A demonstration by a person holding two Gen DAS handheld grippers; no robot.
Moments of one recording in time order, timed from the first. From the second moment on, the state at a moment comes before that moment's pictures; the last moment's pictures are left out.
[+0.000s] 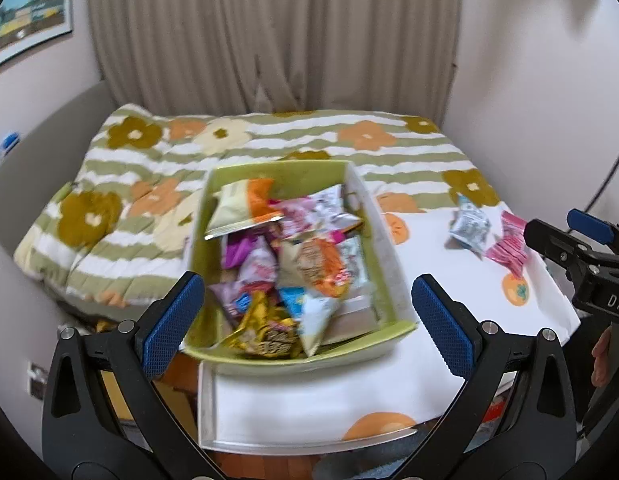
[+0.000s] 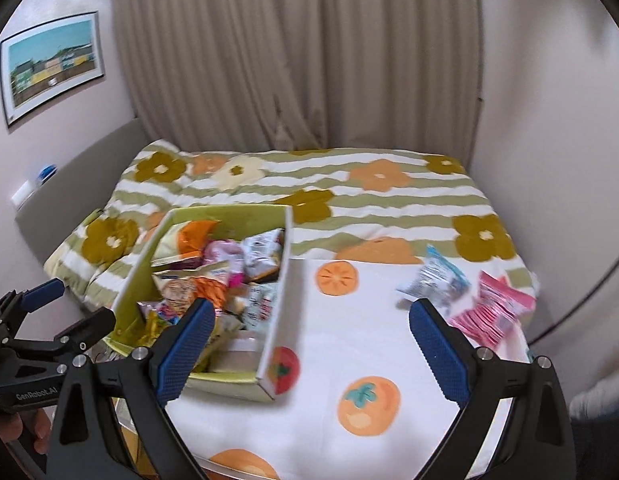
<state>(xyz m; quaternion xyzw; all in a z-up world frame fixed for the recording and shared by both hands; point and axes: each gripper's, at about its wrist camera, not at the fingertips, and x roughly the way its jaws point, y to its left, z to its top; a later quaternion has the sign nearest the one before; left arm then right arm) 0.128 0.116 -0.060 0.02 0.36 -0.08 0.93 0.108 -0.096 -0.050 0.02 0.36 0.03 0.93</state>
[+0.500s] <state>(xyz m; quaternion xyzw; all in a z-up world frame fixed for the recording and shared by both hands) 0.194 -0.018 -0.068 0.06 0.37 -0.21 0.90 0.086 -0.221 -0.053 0.08 0.35 -0.12 0.93</state>
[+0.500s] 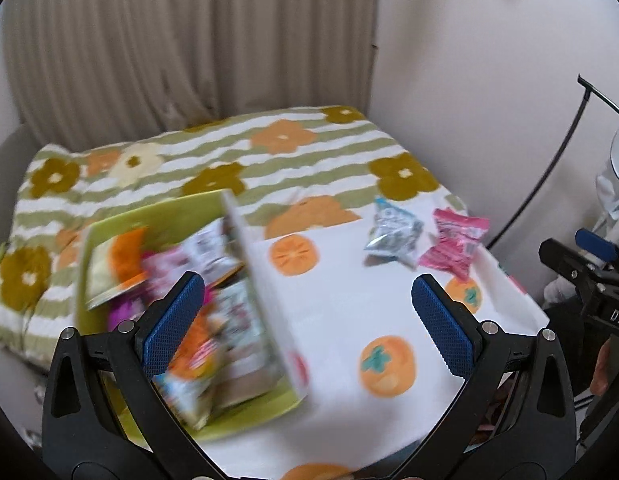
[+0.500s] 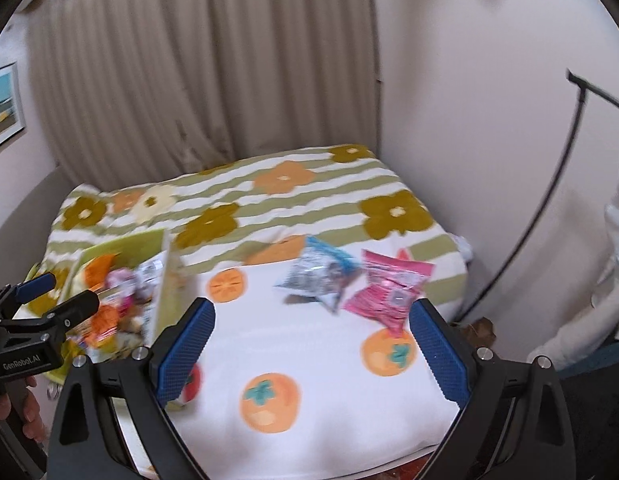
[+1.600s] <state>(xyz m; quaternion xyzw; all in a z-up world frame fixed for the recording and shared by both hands) 0.373 -0.279 -0.270 0.18 0.53 -0.28 0.78 0.199 -0.374 -0.212 0.20 0.44 -0.21 0.85</state>
